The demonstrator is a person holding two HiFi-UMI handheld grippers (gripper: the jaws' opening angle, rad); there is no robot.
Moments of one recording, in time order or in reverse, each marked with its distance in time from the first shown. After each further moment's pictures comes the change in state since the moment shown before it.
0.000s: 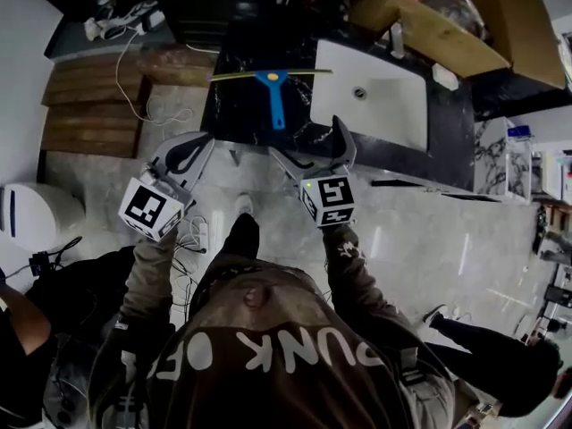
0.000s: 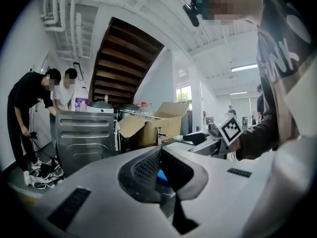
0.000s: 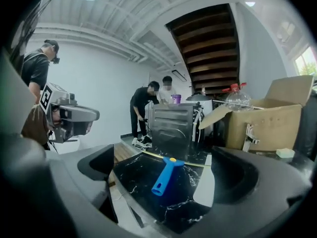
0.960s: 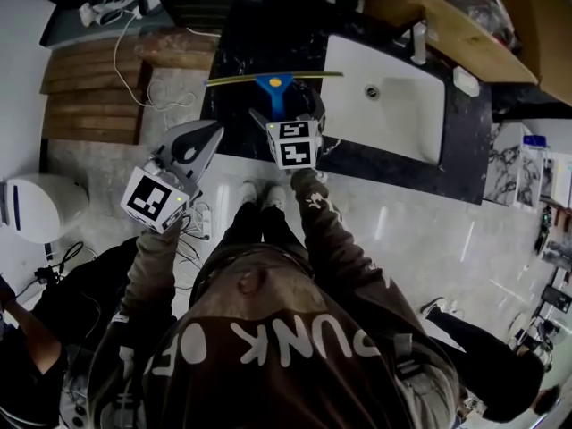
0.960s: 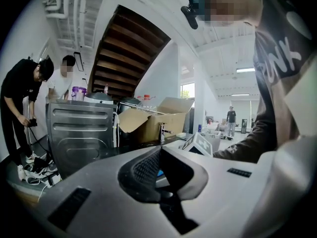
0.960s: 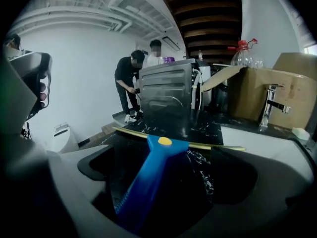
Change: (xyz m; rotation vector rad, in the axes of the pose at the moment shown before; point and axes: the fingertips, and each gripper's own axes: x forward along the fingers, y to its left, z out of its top) left arm 0.076 0.048 -0.013 -0.056 0.051 -0.026; right arm 0.172 -0.042 -0.094 0.110 0.329 -0.043
